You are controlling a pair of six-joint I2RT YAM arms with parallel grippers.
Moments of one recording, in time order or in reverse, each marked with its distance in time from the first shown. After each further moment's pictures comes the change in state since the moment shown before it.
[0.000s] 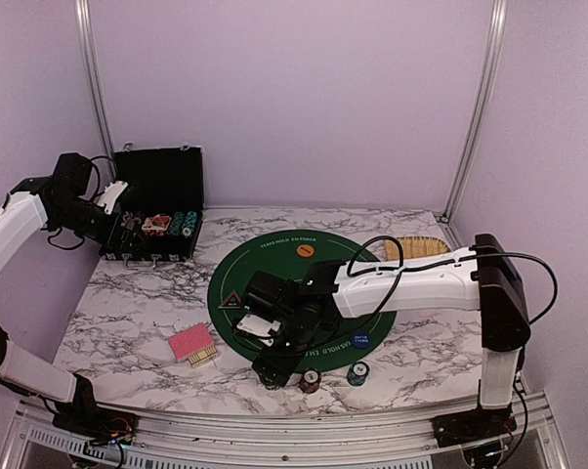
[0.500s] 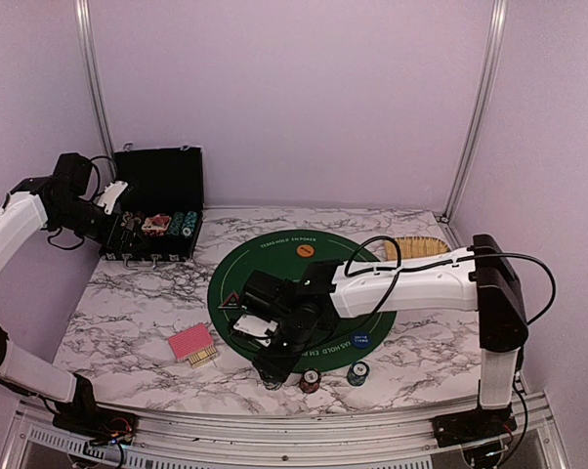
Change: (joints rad) left arm 0.000 0.000 0.000 0.000 -0.001 0.003; right arm 0.003 0.016 0.020 0.000 -0.011 -0.018
